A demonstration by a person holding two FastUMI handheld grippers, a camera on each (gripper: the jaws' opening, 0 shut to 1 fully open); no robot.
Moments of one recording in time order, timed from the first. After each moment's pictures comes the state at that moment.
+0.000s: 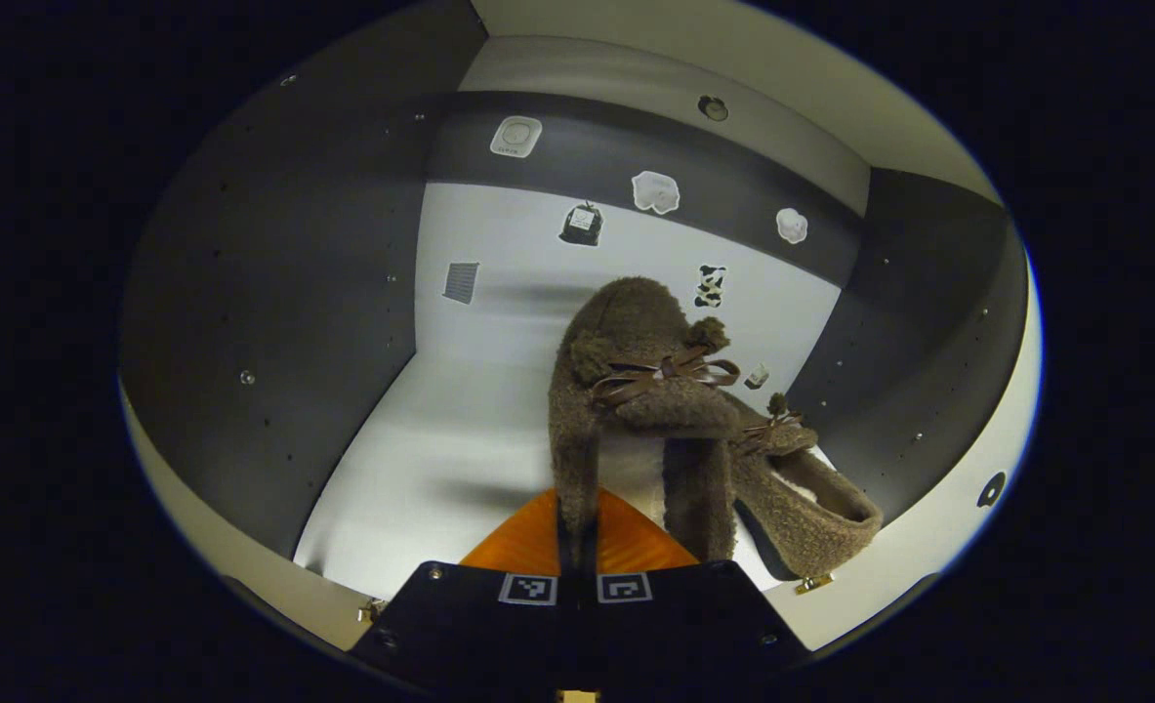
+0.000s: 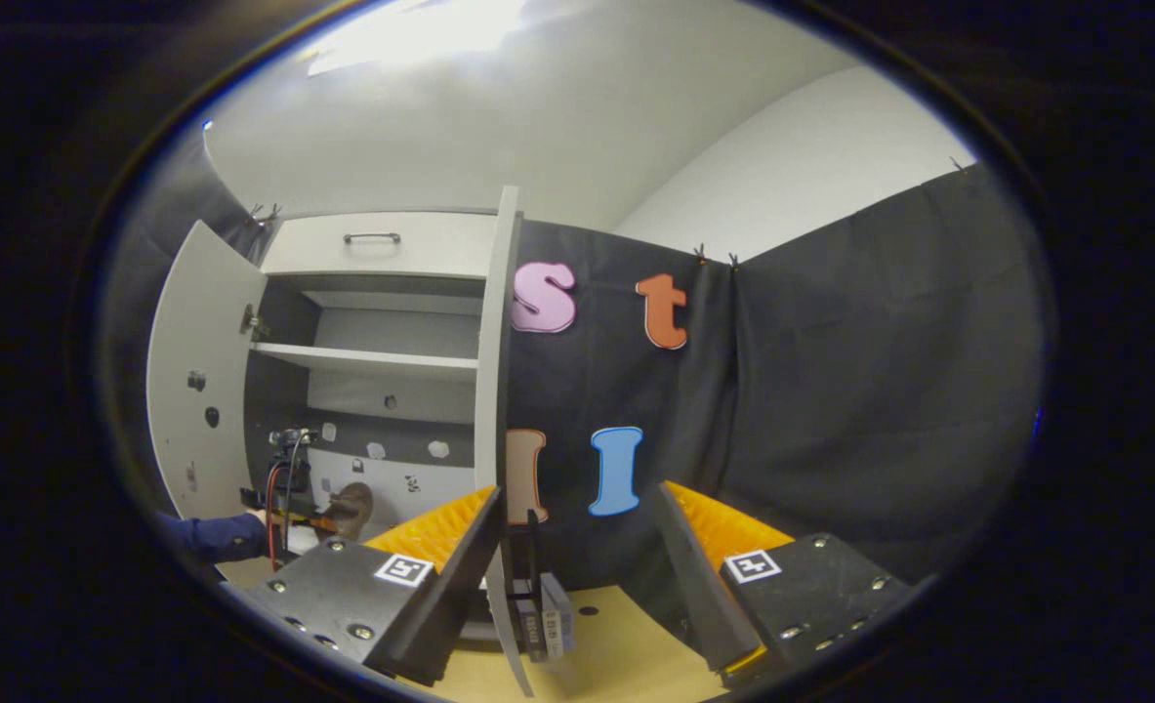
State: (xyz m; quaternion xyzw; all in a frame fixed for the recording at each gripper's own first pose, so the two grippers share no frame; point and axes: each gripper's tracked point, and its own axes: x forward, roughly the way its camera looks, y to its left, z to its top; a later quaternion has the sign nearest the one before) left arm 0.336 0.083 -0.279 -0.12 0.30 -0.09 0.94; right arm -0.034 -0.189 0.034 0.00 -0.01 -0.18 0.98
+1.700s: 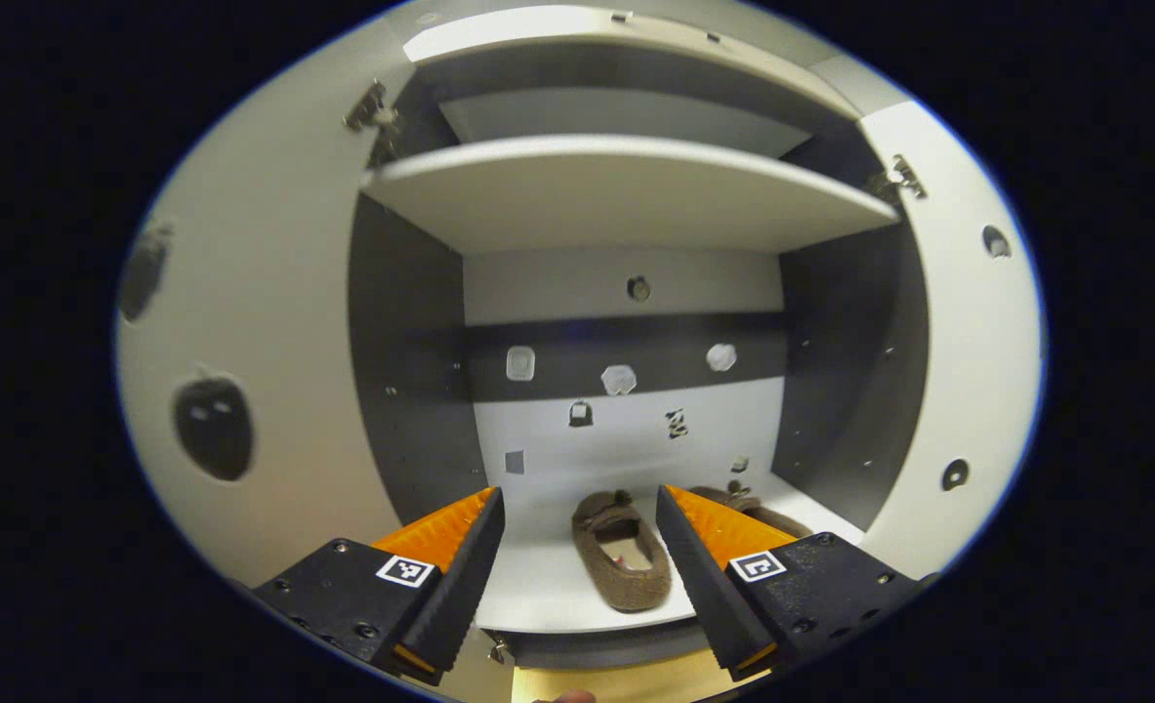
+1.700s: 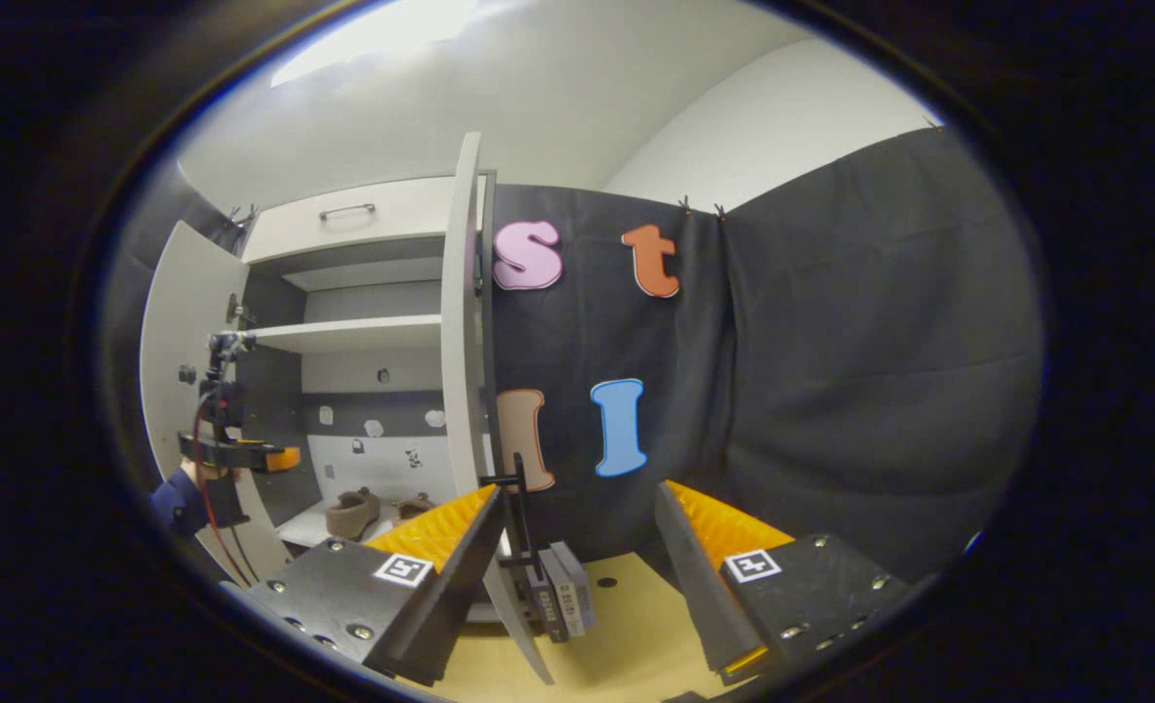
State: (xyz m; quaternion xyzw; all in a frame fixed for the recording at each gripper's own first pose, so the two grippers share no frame) left arm 0.235 0.118 -0.085 0.01 0.07 -0.07 1.00; right arm -0.030 -0.203 -0.026 0.04 0.03 -0.18 0.98
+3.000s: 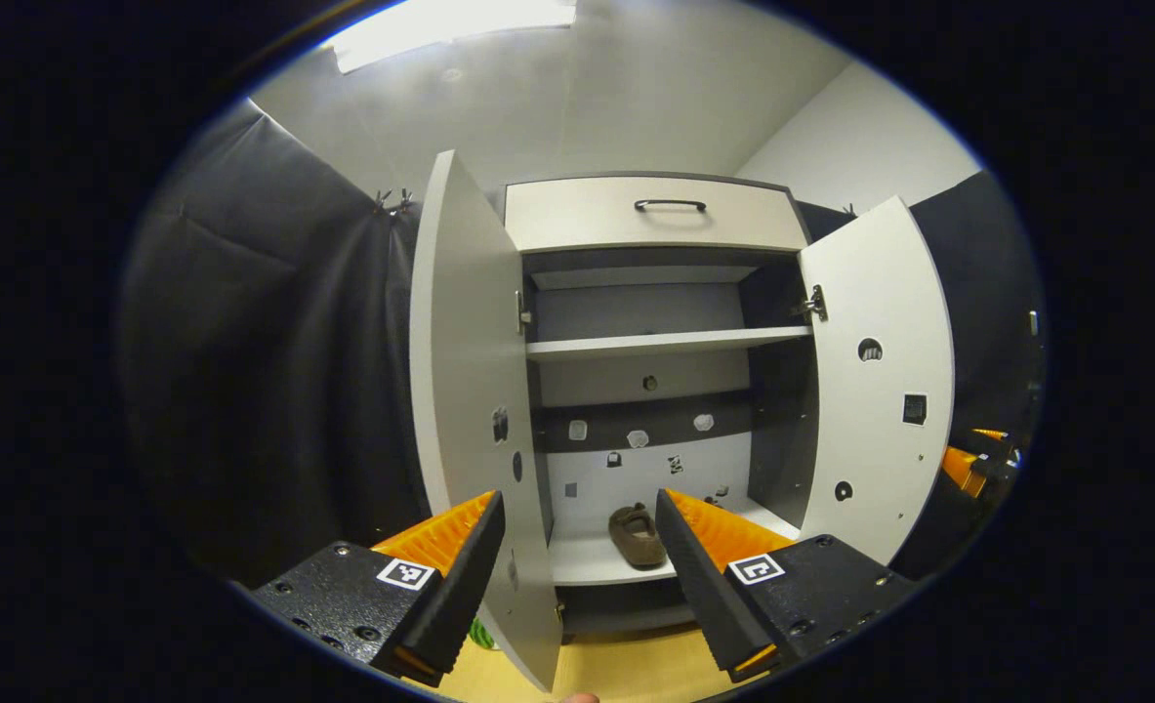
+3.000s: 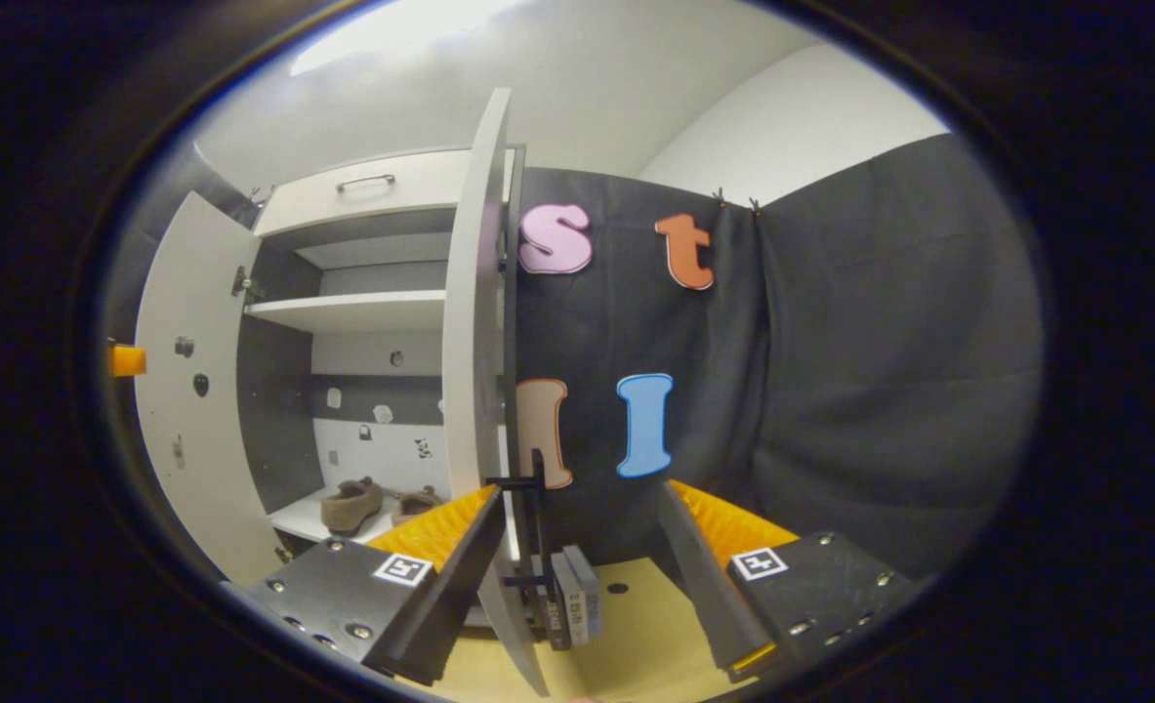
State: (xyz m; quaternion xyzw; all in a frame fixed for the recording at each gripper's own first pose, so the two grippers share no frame) left arm 0.019 0.184 0.020 0.01 0.00 -0.02 1.00; right arm 0.026 -0.195 -0.049 0.03 0.04 -0.14 0.99
